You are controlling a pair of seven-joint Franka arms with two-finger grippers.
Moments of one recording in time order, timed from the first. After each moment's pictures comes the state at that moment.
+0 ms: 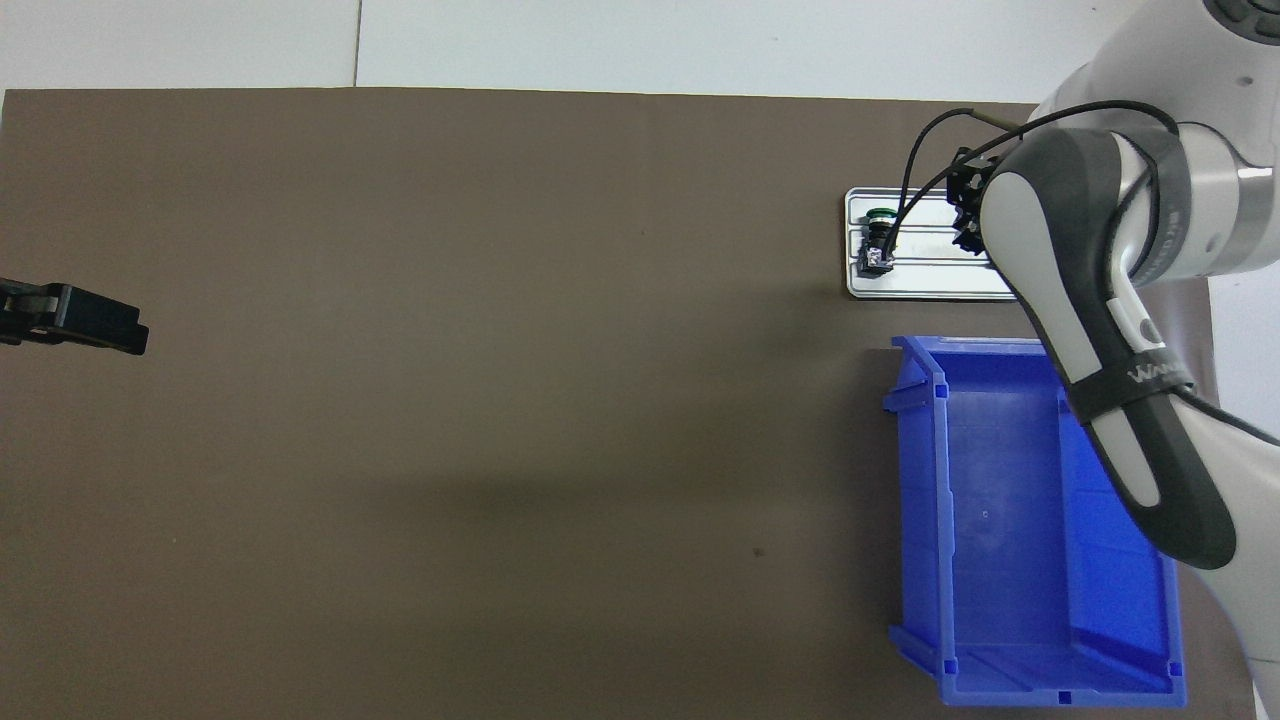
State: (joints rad) left arm -0.11 -0.01 0.05 -1.51 -0.01 1.47 0.08; right arm 0.16 0.47 -0.06 -1.28 -0.03 1.72 0.73
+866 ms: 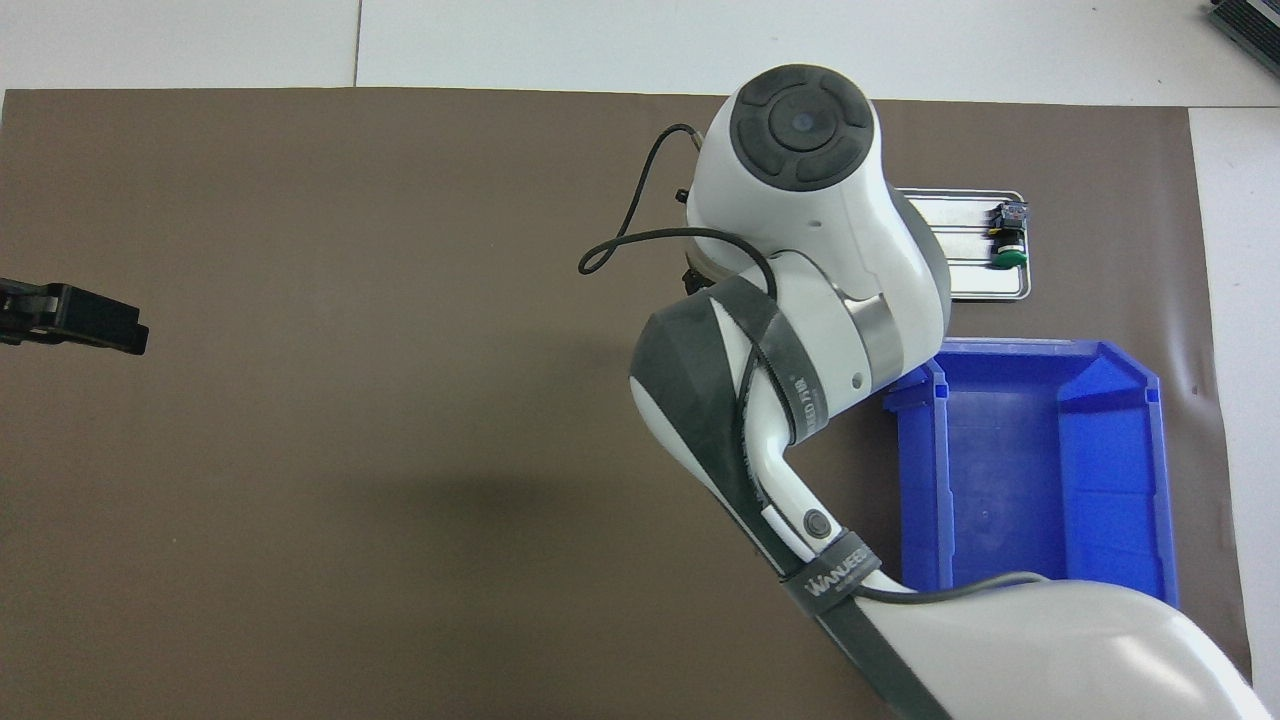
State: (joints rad) left arm -0.11 -0.01 0.05 -1.51 -0.01 1.47 0.08; right arm 0.51 0.47 0.00 -1.28 -0.03 1.80 1.80
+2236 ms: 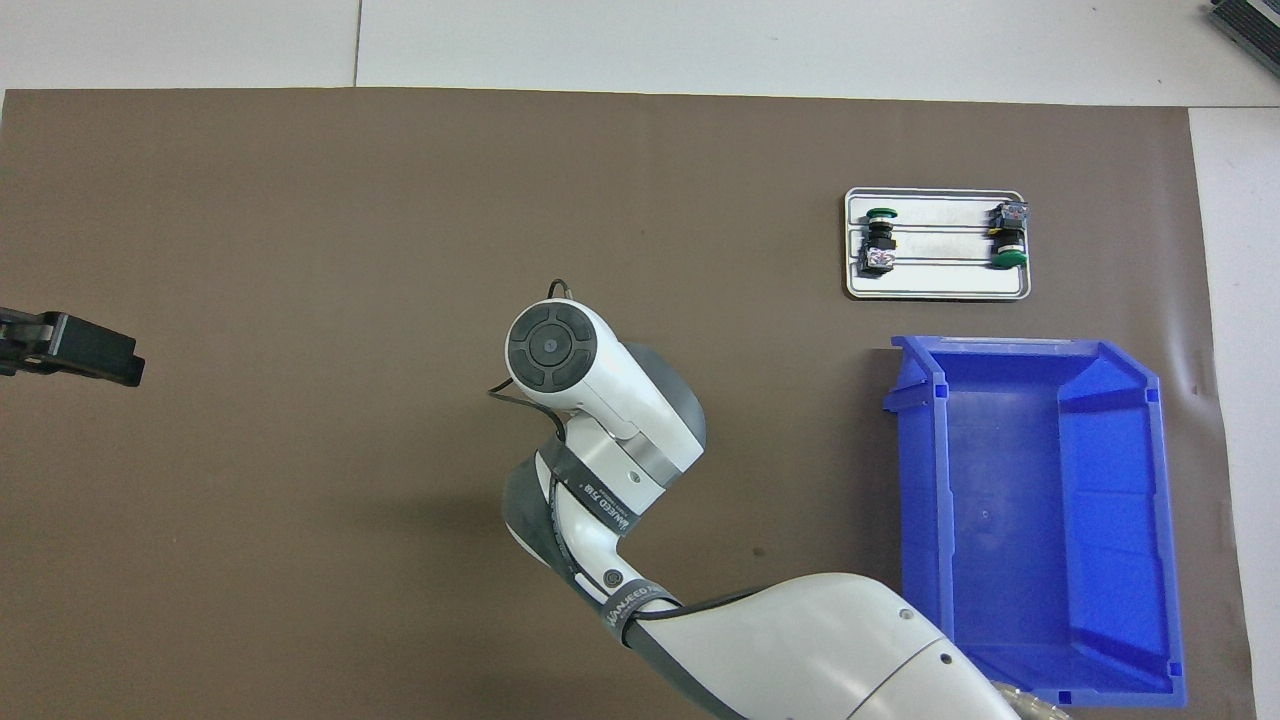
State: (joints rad) left arm -0.11 -0.02 0.04 -1.51 -0.01 1.39 0.09; right arm 0.69 0.63 0.00 -1.50 -0.09 2.11 2.18
